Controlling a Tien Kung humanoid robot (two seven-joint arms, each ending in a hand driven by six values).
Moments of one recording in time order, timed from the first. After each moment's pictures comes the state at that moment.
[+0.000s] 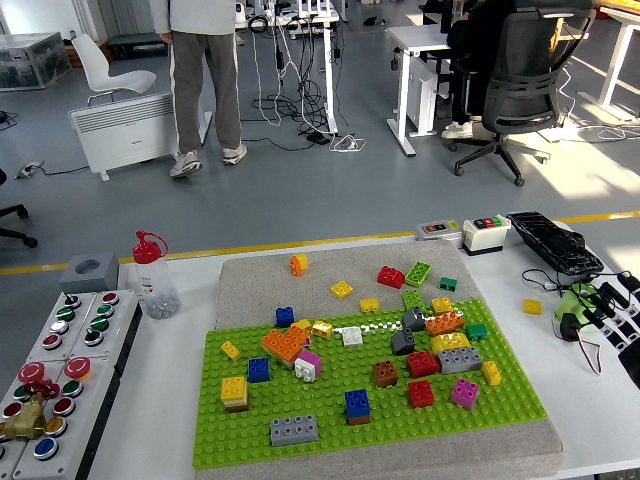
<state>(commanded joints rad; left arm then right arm) -0.11 0.04 -1.24 -0.18 1.23 0.09 0.28 0.10 -0.40 1.44 1.55 -0.42 -0.24 0.02</state>
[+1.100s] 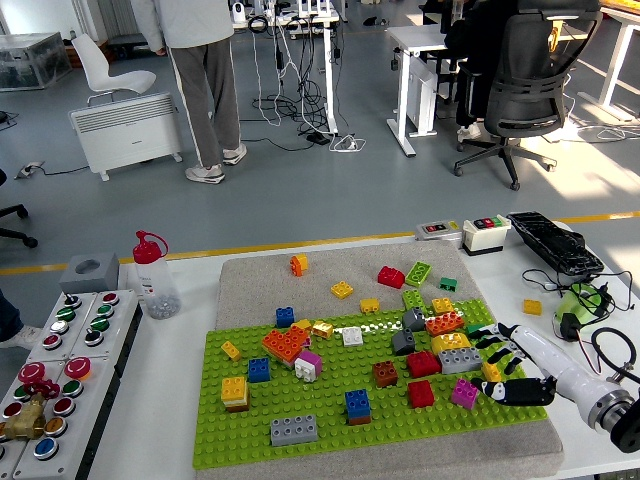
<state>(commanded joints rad) -0.09 0.04 -1.24 -0.18 1.23 0.09 0.28 0.30 -0.57 1.00 1.54 -1.61 -0.08 -0.16</state>
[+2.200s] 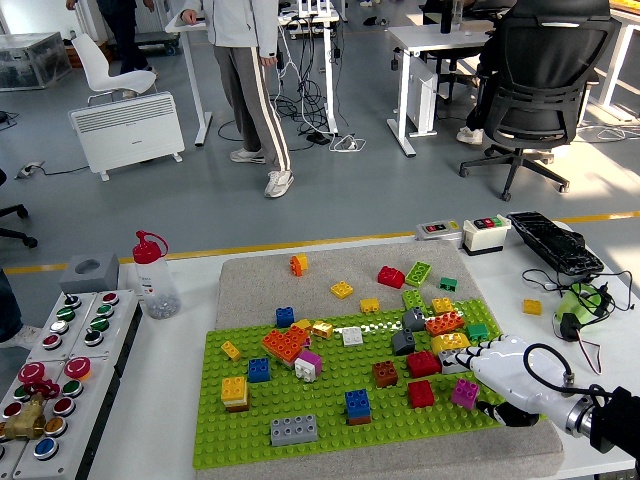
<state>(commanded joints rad) -0.11 0.04 -1.23 -0.18 1.21 0.10 0.28 0.54 -0.66 0.62 1.37 -2.22 -0.18 -0.01</state>
